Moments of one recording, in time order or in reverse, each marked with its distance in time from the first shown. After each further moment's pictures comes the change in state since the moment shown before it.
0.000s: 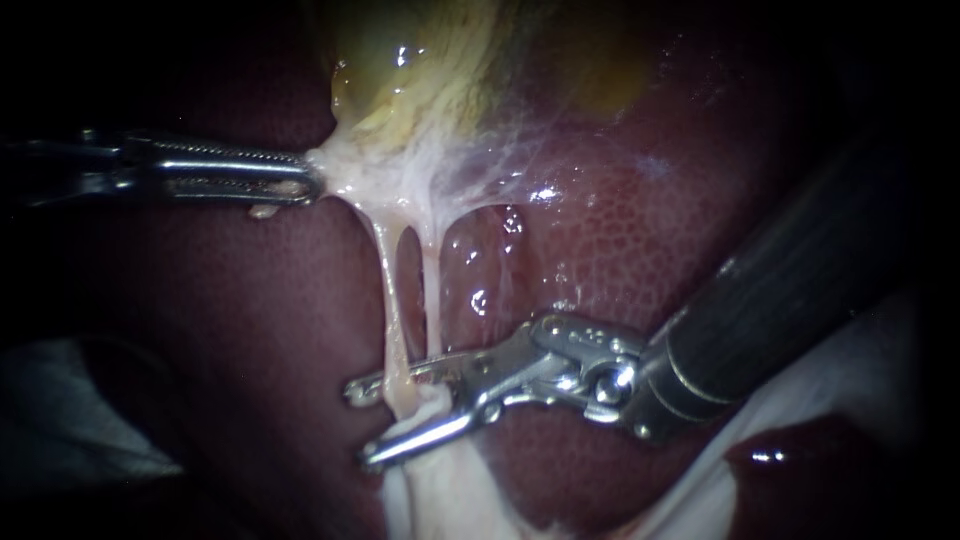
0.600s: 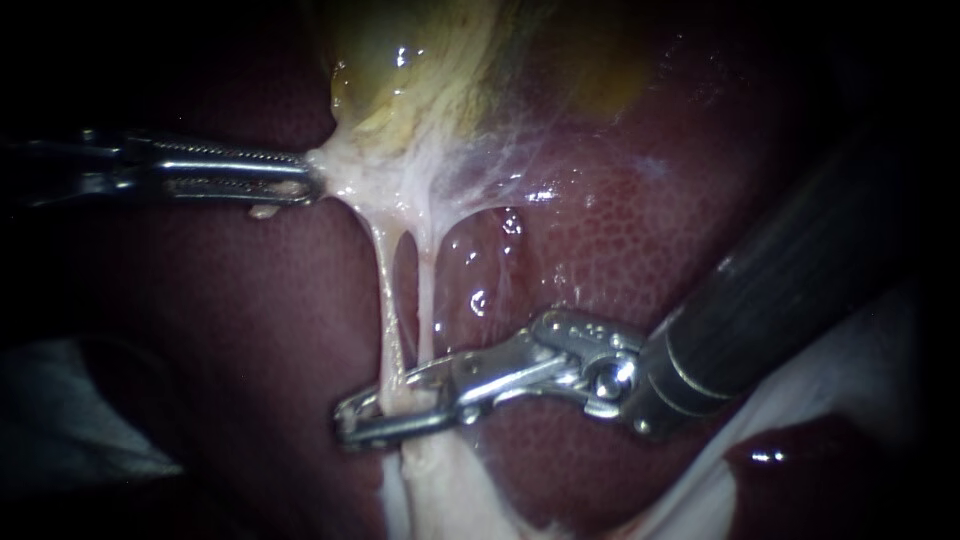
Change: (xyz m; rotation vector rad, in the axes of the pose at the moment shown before) right arm 0.000 0.000 -0.001 0.005 -0.001 0.008; left arm 0.000 0.000 0.000 0.000 0.000 0.000
